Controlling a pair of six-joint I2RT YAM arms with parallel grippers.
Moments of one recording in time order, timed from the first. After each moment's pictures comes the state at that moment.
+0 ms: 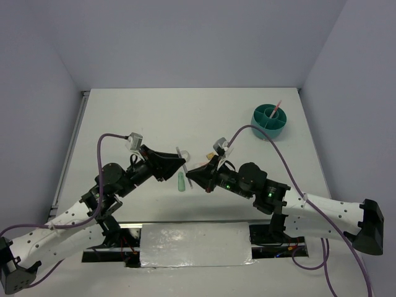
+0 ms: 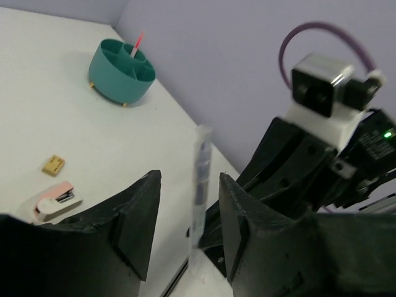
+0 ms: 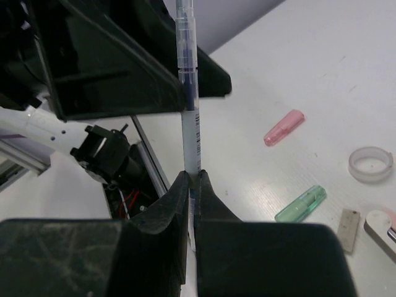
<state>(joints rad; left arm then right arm) -0.82 0.65 0.53 0.28 0.03 -0.68 1.14 0.88 0.61 0.24 0.07 0.41</state>
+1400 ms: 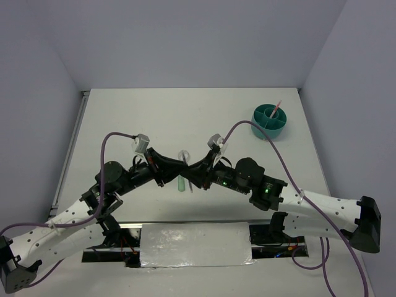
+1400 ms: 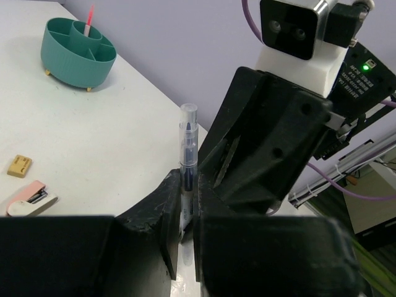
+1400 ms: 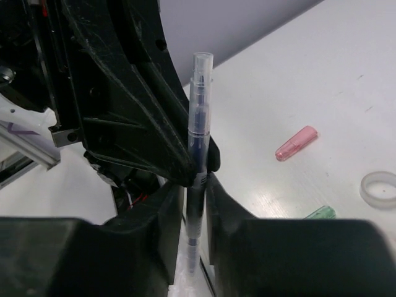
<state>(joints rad) -0.83 0.67 0.56 0.27 0.22 -0.64 1.13 0.94 0.69 0.27 -0.02 0.38</state>
